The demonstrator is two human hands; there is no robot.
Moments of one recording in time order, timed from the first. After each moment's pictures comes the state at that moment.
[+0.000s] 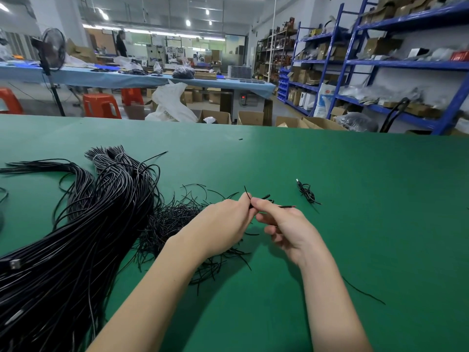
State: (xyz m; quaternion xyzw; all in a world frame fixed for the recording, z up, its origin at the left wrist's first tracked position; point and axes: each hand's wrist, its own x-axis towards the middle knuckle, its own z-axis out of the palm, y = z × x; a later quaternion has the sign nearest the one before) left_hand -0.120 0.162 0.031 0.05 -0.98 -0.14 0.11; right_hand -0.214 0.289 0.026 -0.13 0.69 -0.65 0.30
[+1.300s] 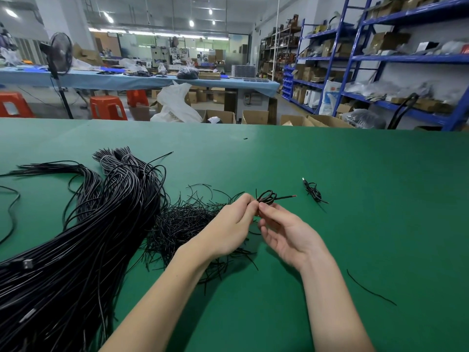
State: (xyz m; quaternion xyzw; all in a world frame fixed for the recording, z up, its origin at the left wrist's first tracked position) left_hand -0.126 0.161 0.009 0.08 -0.88 -0.43 0.19; right_hand -0.209 0.286 0.010 -0.08 0.49 -0.76 0.42
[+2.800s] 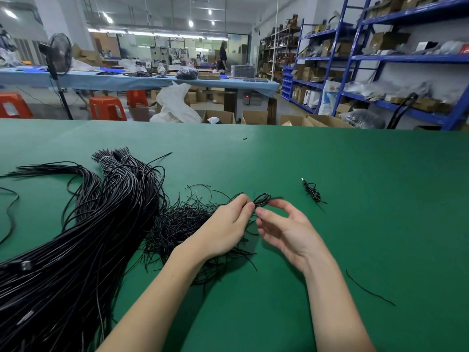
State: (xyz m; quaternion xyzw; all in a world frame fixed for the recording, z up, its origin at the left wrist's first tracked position) left_hand -0.125 0.154 0.008 0.10 -0.90 -0.39 0.18; right_hand -0.212 0.289 0.009 -0.13 0.51 -0.77 0.36
